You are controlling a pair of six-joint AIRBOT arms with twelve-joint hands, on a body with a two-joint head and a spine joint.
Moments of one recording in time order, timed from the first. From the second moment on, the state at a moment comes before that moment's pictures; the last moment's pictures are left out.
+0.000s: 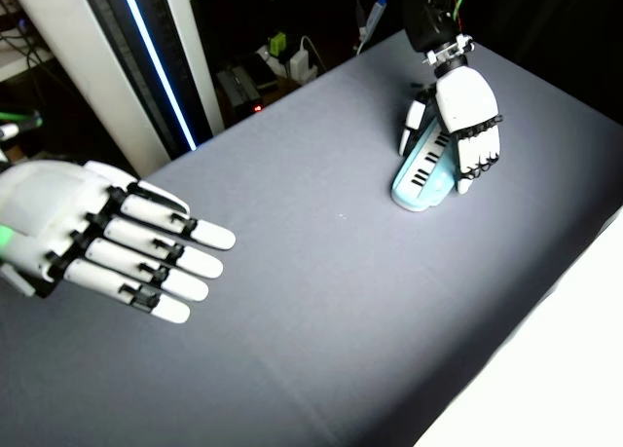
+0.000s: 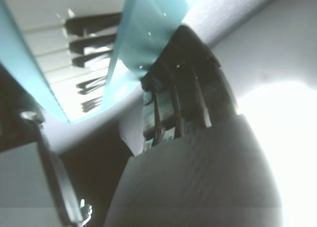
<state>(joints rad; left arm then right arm) 0.86 -1.08 1.29 -0.60 -0.46 1.33 -1.06 -0.75 0.84 0.34 1.24 -1.05</state>
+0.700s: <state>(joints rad) 0.86 -1.08 1.30 -0.60 -0.46 1.32 -1.07 -0.75 0.84 0.34 1.24 -1.05</state>
